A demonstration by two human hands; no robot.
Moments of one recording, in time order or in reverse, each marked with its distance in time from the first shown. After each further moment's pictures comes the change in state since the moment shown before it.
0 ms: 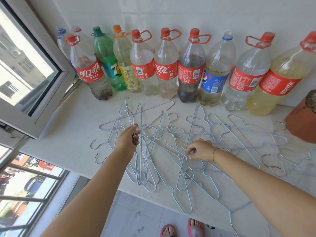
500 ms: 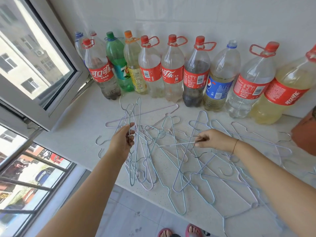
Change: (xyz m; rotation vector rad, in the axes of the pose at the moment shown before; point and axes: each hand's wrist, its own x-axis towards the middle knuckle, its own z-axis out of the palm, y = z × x) left_hand -0.031 0.009 -0.009 -0.070 0.061 0.108; right_hand -0.026 0.013 -0.072 0.477 -0.076 -0.217
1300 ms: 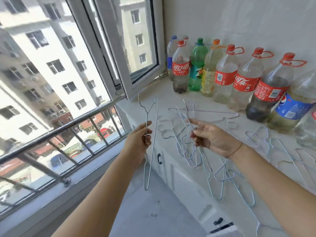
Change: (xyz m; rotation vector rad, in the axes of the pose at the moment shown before) left_hand -0.181 -0.001 -0.129 -0.236 0.196 0.202; right_hand -0.036 -0.159 0.148 0.644 -0.349 -0.175
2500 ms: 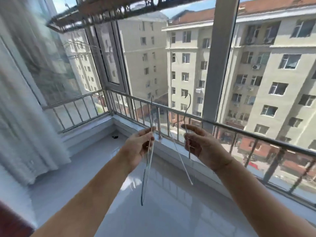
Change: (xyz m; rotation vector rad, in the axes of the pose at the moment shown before) left_hand -0.656 0.076 -0.560 -0.253 0.979 0.639; right_hand -0.229 0.175 0.806 -0.002 -1.242 0.249
